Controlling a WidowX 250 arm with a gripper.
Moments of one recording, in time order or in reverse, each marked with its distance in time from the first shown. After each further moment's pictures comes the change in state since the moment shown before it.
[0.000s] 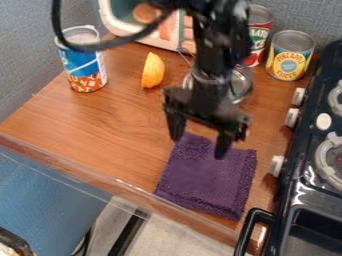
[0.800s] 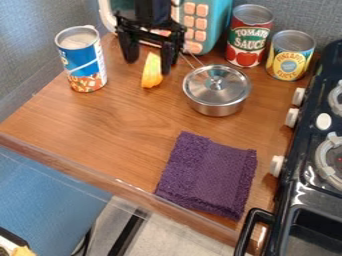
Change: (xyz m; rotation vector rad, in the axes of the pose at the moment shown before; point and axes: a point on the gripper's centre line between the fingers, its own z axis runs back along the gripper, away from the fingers) arm 0.070 0.118 0.026 -0.018 0.045 0.005
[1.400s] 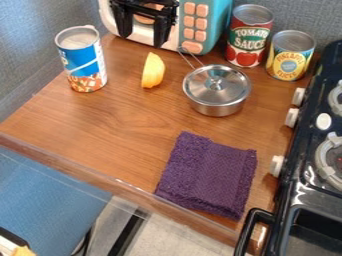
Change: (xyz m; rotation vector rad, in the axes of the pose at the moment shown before) arm 0.044 0.037 0.010 0.048 -0.021 0.020
